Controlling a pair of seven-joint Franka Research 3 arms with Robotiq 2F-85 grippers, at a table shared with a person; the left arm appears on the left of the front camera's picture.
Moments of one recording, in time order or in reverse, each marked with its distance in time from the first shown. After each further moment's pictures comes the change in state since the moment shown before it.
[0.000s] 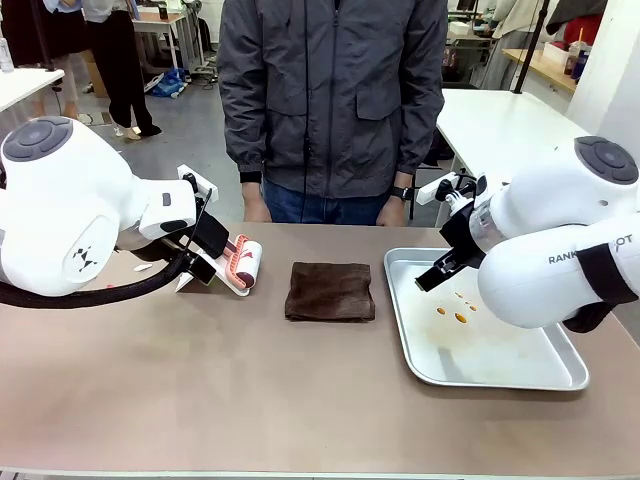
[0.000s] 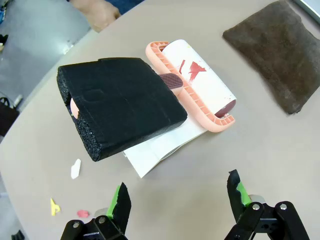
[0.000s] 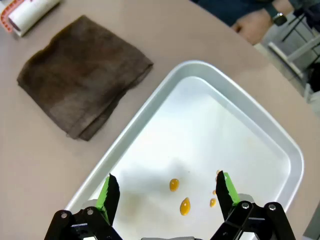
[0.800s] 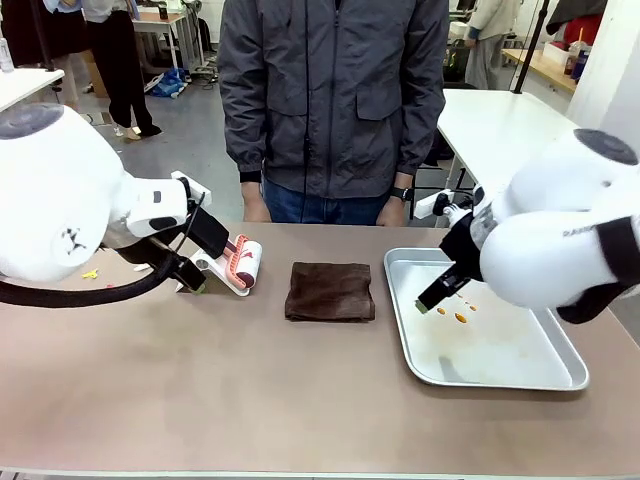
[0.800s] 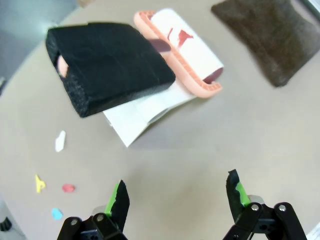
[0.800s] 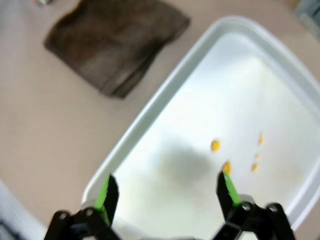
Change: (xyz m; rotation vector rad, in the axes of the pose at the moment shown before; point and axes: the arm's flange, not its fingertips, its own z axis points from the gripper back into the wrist) left arm -0.010 0.008 0.018 -0.094 0.106 0.018; right arm -0.018 0.008 0.012 0.179 0.181 -0.073
